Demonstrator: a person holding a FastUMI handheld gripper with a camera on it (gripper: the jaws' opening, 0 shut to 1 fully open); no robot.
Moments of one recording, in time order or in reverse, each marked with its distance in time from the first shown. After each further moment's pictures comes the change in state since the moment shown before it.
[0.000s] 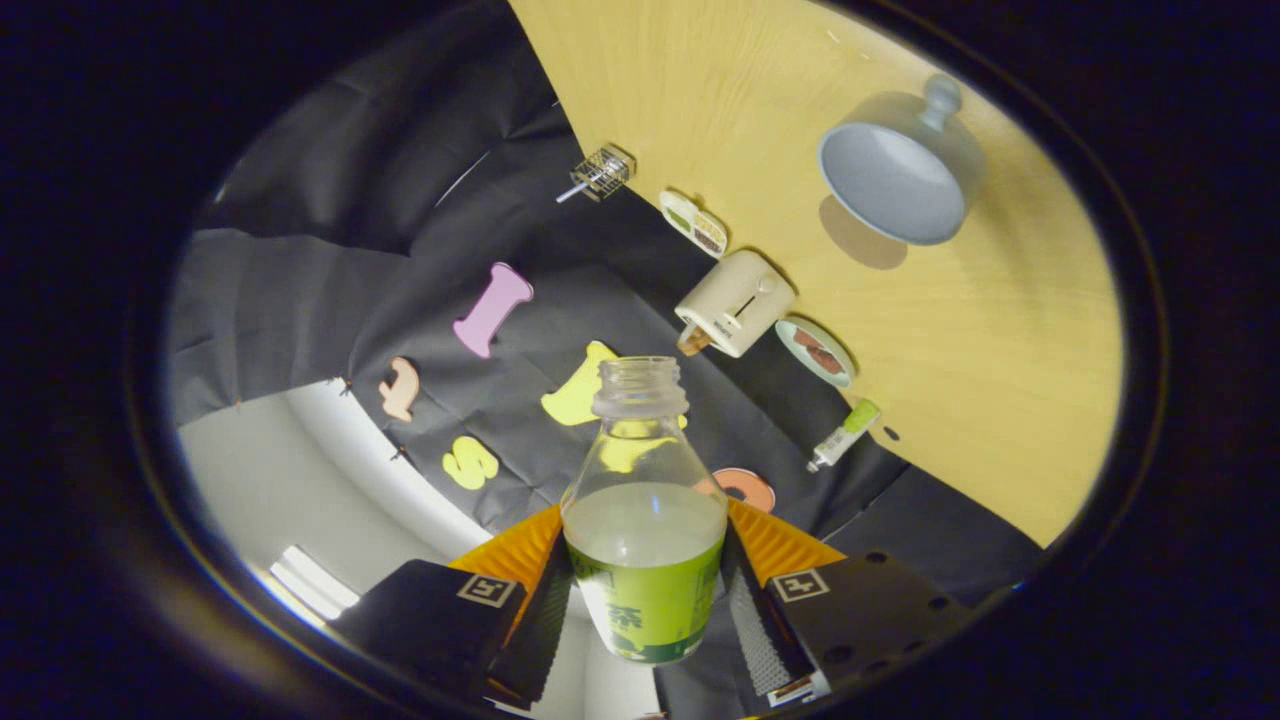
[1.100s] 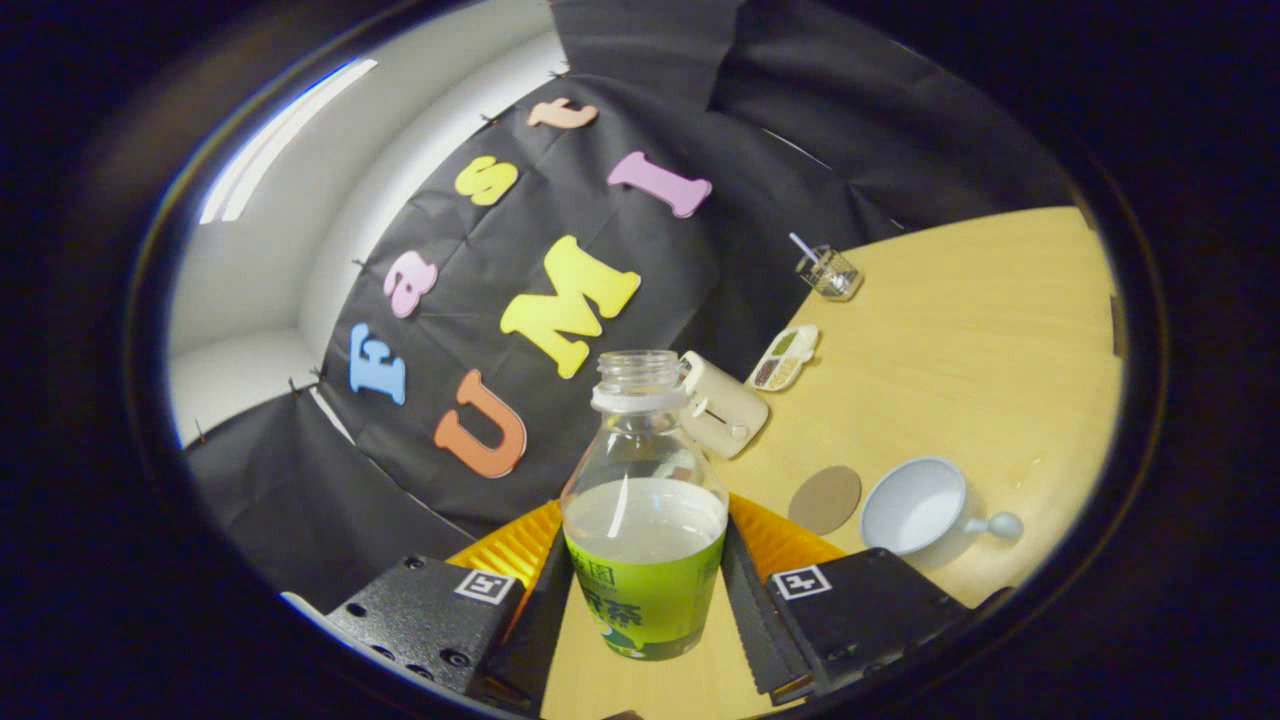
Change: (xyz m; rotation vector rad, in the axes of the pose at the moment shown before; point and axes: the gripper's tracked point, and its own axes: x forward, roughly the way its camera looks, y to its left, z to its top) arm -0.013 -0.069 0.011 -1.413 -0.024 -0.390
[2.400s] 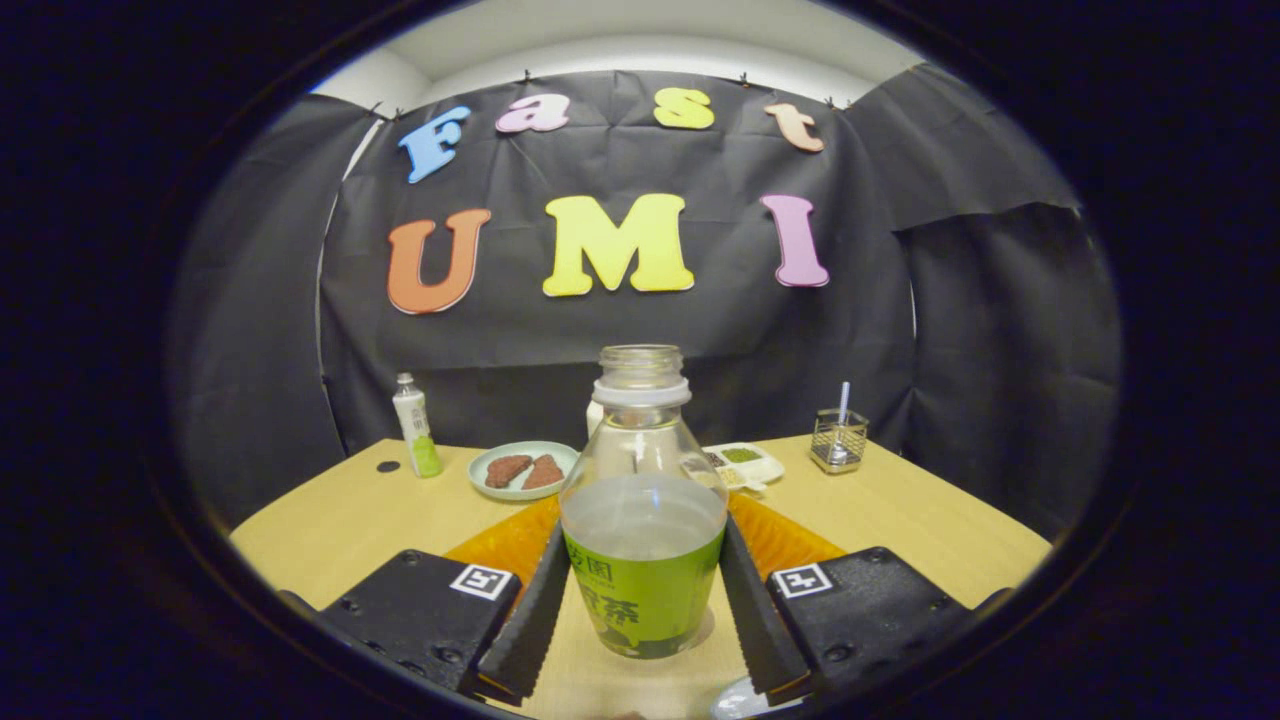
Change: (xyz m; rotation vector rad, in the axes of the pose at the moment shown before) arm 0.121 -0.059 0.014 -0.735 0.004 -0.251
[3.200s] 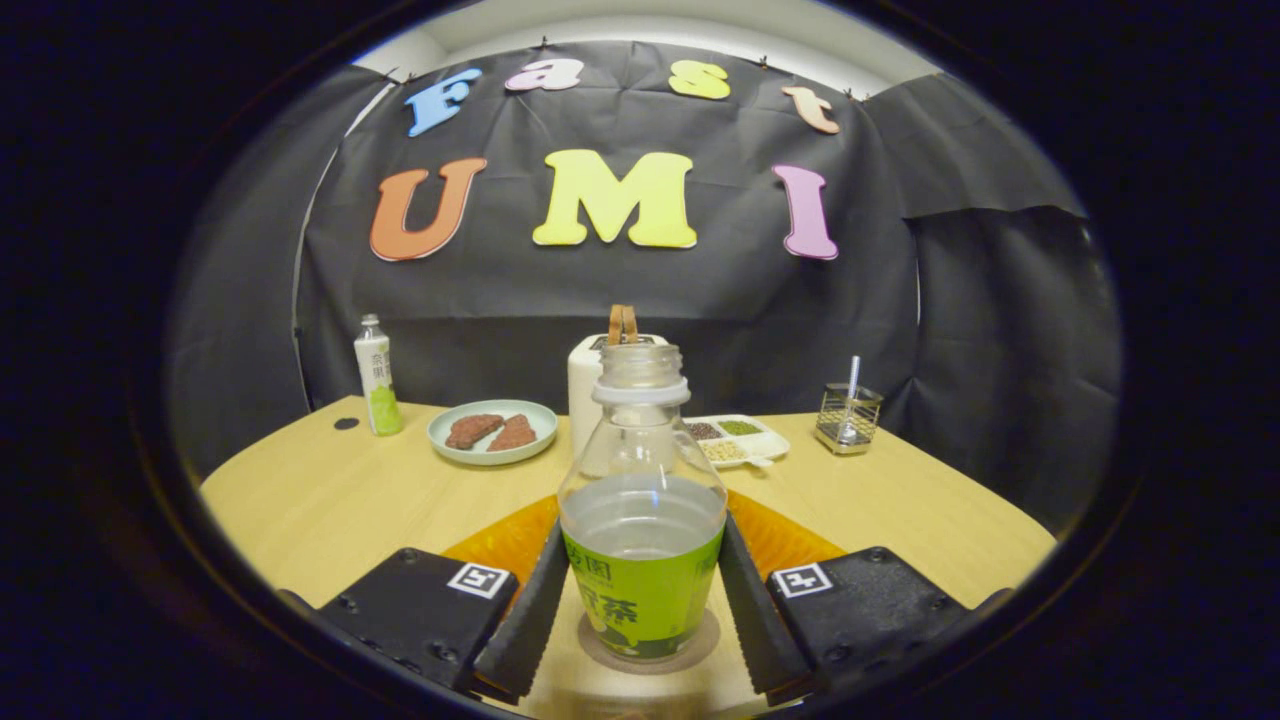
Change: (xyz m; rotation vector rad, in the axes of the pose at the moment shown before) arm 0.056 -0.006 -0.043 -0.039 0.034 -0.058
